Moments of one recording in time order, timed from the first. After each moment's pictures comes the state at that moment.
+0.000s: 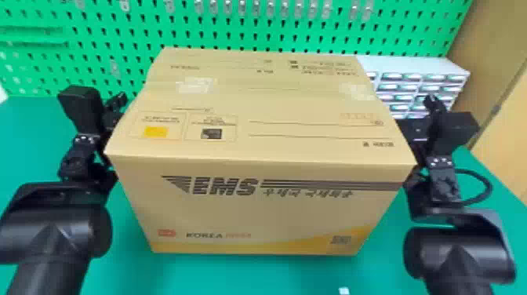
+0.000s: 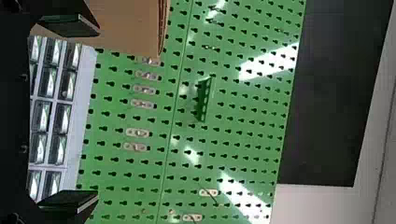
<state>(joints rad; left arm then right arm) -0.26 0.07 0.03 -1.51 0.07 0.06 -0.24 -0.19 -0.06 -0.08 -1.53 0.05 -0.27 0.08</state>
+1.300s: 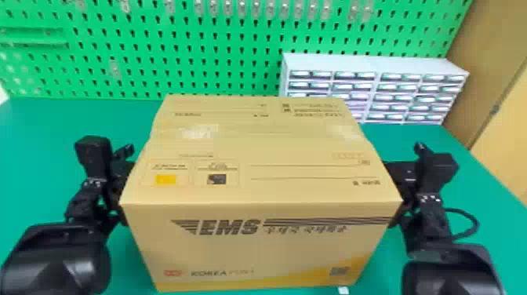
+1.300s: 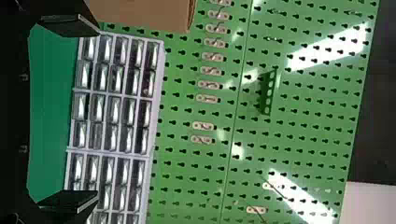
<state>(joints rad) -0.18 0.07 0.11 -1.37 0.04 0.06 -0.28 -0.11 -0.04 -0.17 -1.41 0.07 -0.26 0.08</state>
